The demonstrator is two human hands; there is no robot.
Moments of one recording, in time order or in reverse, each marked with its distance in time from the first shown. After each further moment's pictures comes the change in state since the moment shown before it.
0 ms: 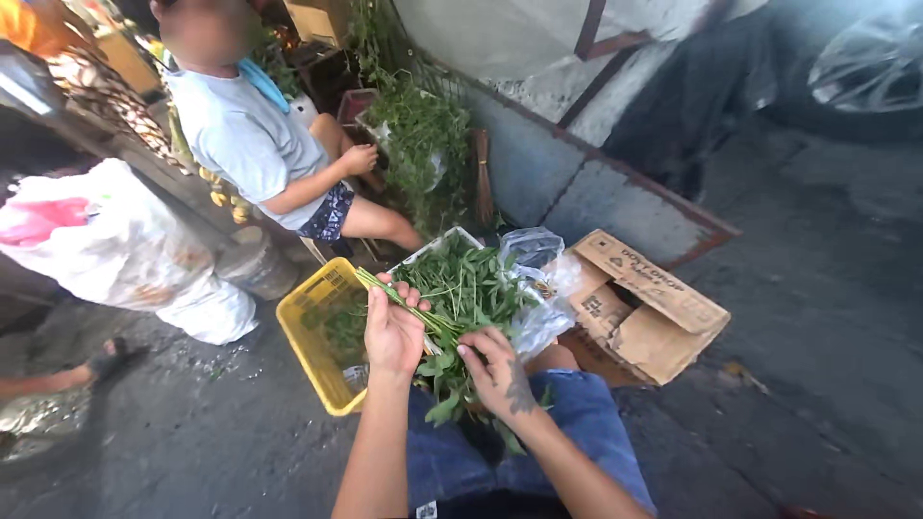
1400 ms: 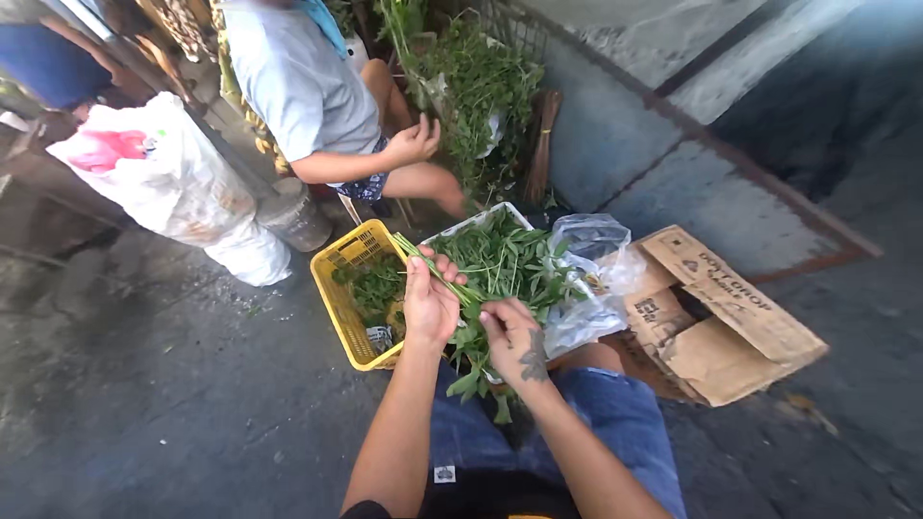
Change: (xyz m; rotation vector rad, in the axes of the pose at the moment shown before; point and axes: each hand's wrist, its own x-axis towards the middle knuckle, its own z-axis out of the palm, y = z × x) left_hand 0.010 -0.003 -0.029 0.068 0.032 0.066; right_hand 0.028 -0.015 0.037 -0.016 0.002 0.056
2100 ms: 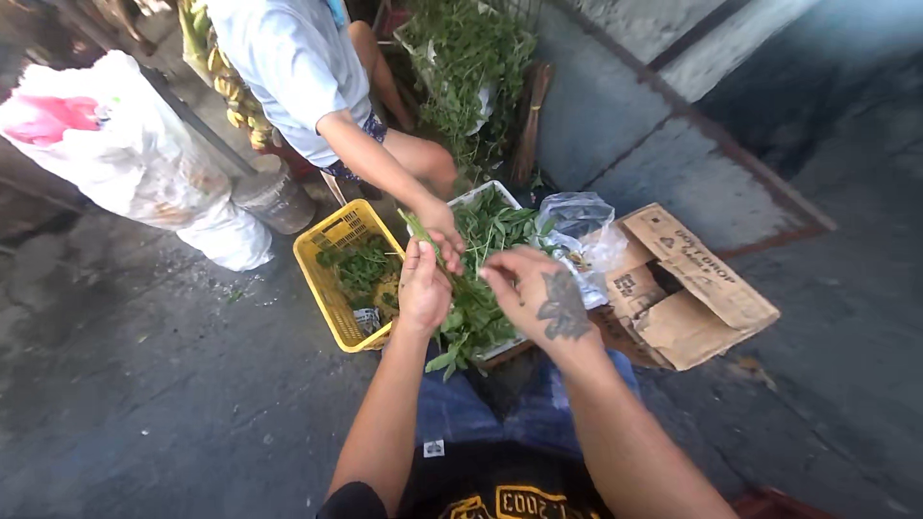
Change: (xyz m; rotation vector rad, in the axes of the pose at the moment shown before) left_hand -0.010 0.000 -0.003 0.254 -0.138 -0.068; right_hand 0.047 -0.056 -0.062 -0.366 -0.194 -0.119
